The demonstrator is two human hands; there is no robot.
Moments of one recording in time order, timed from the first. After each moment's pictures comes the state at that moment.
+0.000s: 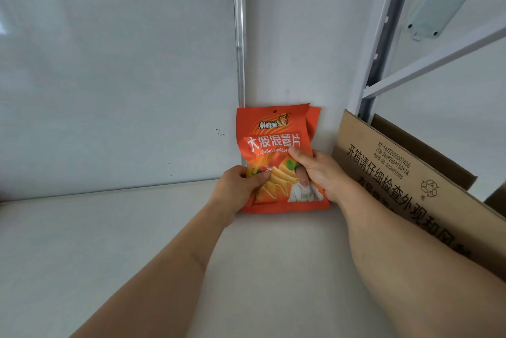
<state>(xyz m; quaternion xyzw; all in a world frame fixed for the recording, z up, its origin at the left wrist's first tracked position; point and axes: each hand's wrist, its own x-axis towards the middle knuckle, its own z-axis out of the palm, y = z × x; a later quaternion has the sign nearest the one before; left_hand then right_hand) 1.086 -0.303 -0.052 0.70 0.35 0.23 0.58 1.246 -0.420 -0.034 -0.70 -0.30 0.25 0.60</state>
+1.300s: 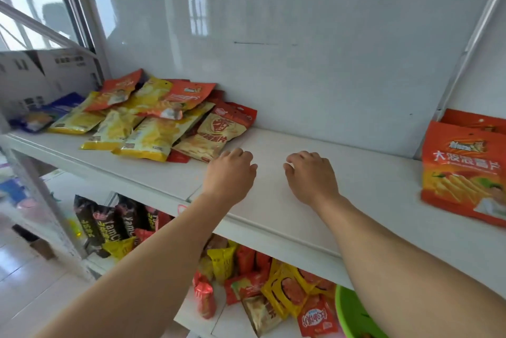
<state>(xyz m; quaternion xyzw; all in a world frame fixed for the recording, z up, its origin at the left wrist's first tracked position) 0.654 -0.334 -0.033 0.81 0.54 0.20 -0.07 0.841 -0.361 -0.047 -0.71 -0.67 -0.11 0.17</state>
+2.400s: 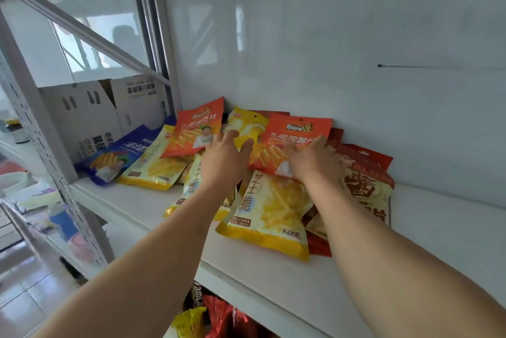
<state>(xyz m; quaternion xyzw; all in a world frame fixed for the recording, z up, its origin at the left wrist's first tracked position) 0.399 -0.055 0.014 0.68 0.62 0.38 0.07 0.570 -0.064 0.012 -0.81 -0.48 0.06 0.32</state>
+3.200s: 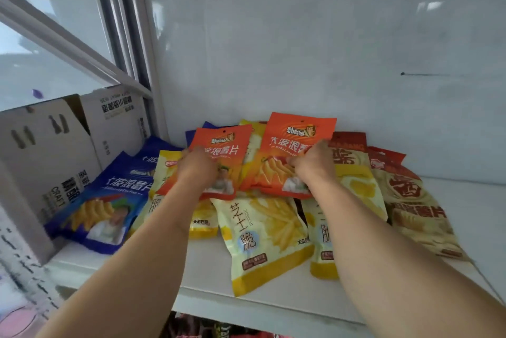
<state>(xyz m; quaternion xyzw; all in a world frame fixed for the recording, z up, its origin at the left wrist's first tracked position) 0.256 0.100 0.021 0.75 0.62 0.18 0.15 0.457 0.017 0.018 -0.80 -0.32 0.11 0.50</state>
